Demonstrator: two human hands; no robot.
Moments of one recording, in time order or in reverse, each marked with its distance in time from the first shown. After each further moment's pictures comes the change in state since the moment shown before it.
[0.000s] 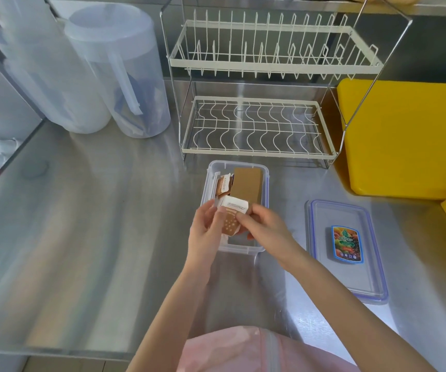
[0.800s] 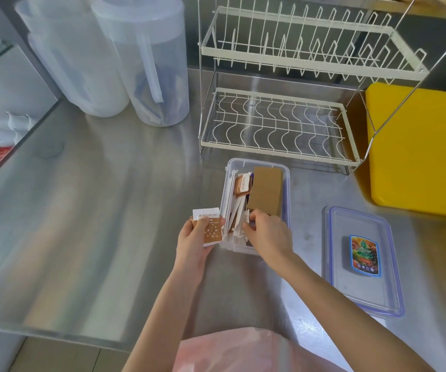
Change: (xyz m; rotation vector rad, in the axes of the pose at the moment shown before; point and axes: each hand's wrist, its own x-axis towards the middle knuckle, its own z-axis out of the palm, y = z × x) left_hand 0.016 -0.013 -0.045 -0.358 0.106 -0.266; right_hand 0.036 0.029 0.033 -0.964 0.185 -0.014
